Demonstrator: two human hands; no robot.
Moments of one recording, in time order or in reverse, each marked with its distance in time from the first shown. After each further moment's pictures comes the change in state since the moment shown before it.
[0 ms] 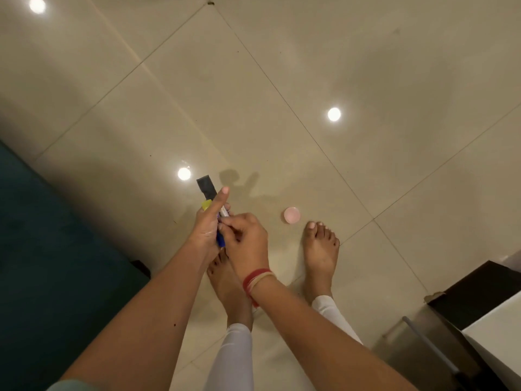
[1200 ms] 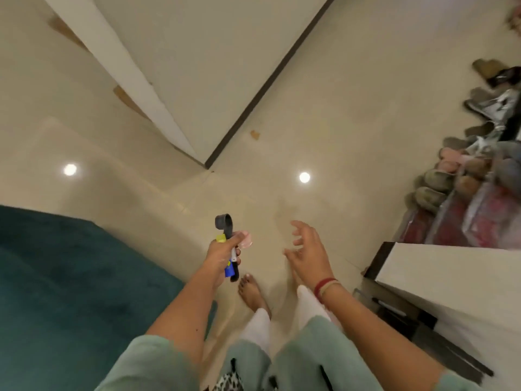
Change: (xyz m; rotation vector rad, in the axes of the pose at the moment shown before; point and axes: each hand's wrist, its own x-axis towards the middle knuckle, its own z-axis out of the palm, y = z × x) left_hand -0.418 0.172 0.093 0.480 -0.146 0.124; right_hand -0.301 -0.296 -0.207 -0.268 0.314 -0.181
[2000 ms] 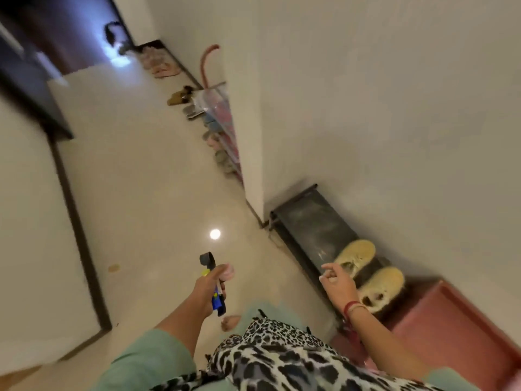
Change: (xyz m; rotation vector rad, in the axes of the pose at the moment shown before) left_hand -0.220 -0.131 0.117 0.995 -0.516 0.033; right_hand -0.446 0.130 0.022 0.672 0.995 0.849
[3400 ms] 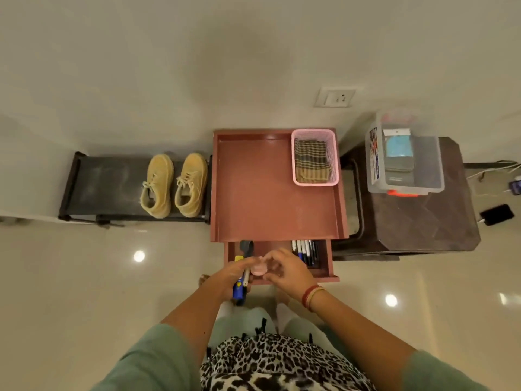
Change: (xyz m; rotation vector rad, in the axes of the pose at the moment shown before) left_hand -0.161 -0.357 0.261 1.132 -0.617 -0.467; right_hand -0.287 0.308 -0.105 0.245 0.171 0.152
